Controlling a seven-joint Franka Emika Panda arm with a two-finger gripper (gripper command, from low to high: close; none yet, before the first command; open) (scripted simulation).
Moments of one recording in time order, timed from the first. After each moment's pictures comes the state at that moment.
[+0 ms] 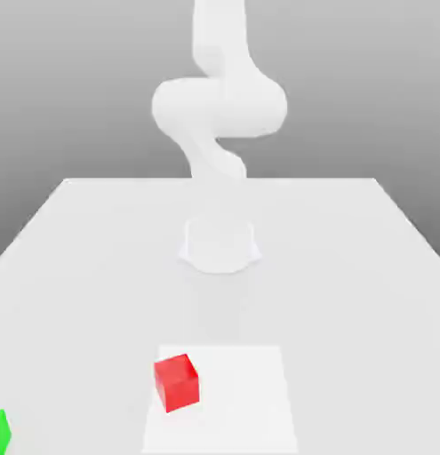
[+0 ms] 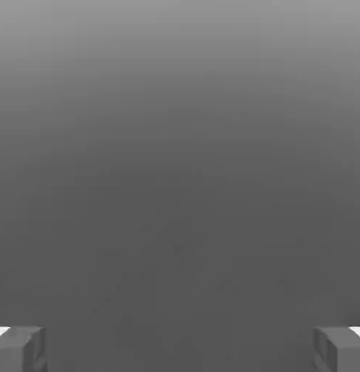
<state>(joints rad) 0.01 -0.71 -0.02 -2.34 -0.01 2.35 0.75</state>
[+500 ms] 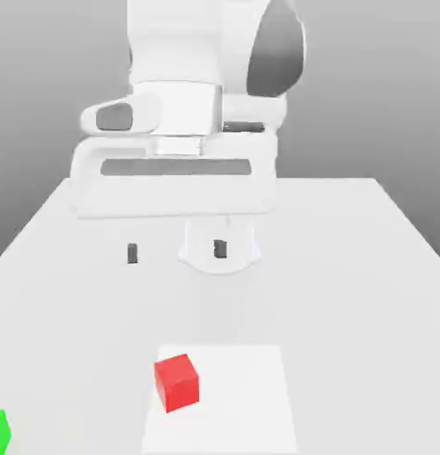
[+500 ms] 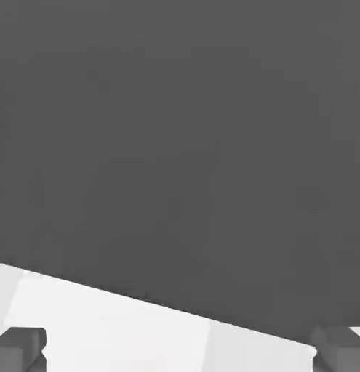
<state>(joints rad) 0.05 -0.16 -0.16 -2.59 -0.02 2.64 0.37</state>
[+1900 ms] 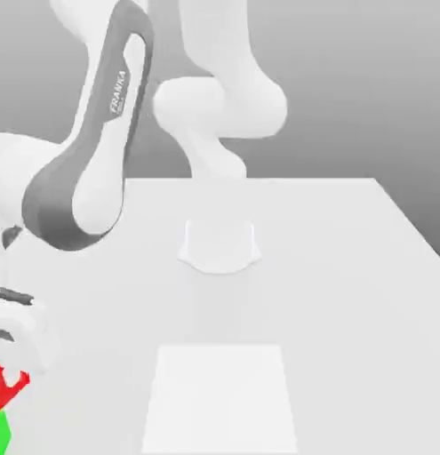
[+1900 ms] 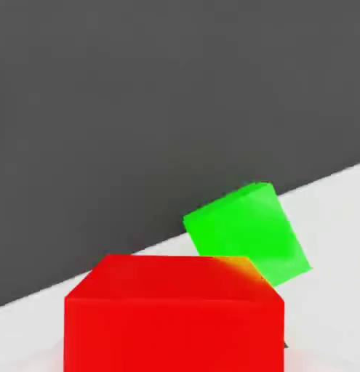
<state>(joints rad) -0.21 0.40 -0.34 -2.13 0.22 2.49 0.58</state>
